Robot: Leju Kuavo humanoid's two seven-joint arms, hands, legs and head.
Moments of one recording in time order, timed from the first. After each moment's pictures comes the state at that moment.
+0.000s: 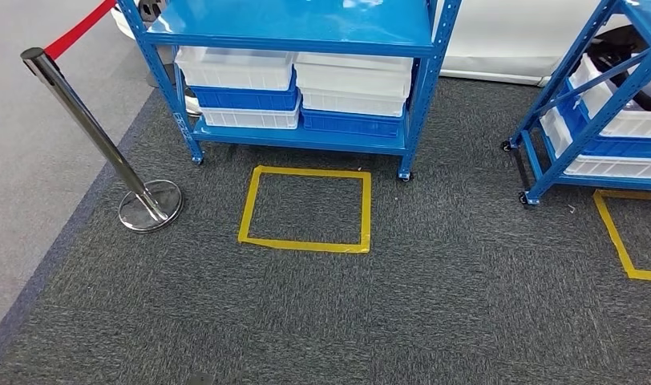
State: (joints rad) left arm -0.06 -0.24 0.93 -0.20 -1.23 0.27 -0.49; right arm -0.03 0.21 -0.90 -0.22 0.87 -0.27 -0.03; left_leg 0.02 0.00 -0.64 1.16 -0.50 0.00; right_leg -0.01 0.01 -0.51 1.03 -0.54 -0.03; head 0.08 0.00
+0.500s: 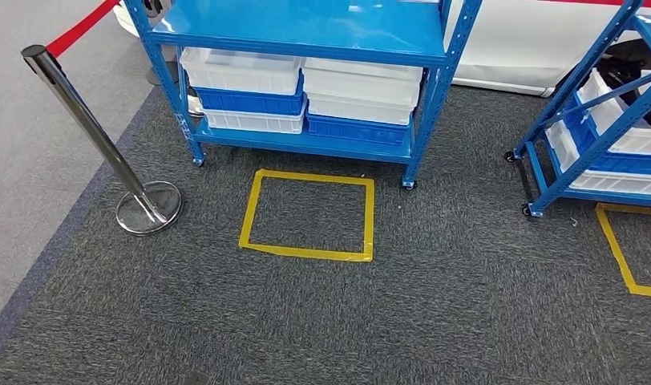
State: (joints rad) left arm -0.06 -0.24 0.93 -0.20 -1.22 0.27 -0.49; right arm -0.03 0.21 -0.90 -0.21 0.87 -0.27 -0.03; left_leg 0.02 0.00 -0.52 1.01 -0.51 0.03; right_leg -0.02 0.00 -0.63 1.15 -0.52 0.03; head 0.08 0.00
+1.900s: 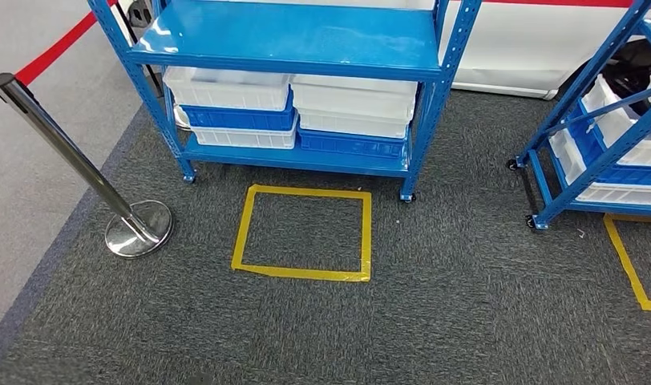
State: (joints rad) left arm -0.06 -0.24 0.93 -0.20 -1.22 0.26 -0.49; right arm -0.03 0.21 -0.90 -0.21 0.87 -0.25 -0.03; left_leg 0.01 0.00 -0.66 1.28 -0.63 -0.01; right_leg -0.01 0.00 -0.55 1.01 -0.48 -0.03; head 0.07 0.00
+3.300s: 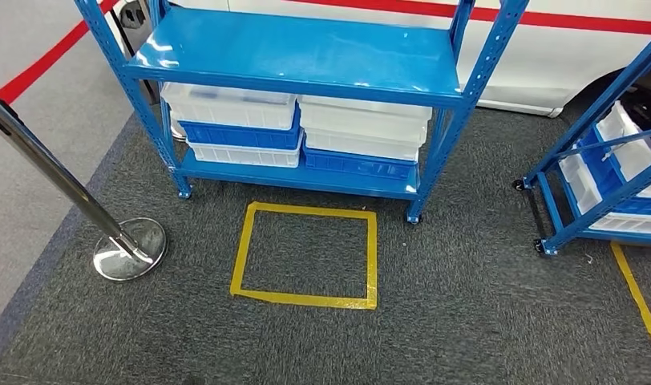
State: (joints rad) left arm -0.06 -0.24 0.94 -0.20 -1.22 0.25 -0.49; right arm -0.04 0.20 -0.90 -0.21 0.89 -0.25 -0.03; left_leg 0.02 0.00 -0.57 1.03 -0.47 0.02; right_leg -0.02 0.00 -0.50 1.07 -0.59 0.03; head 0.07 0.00
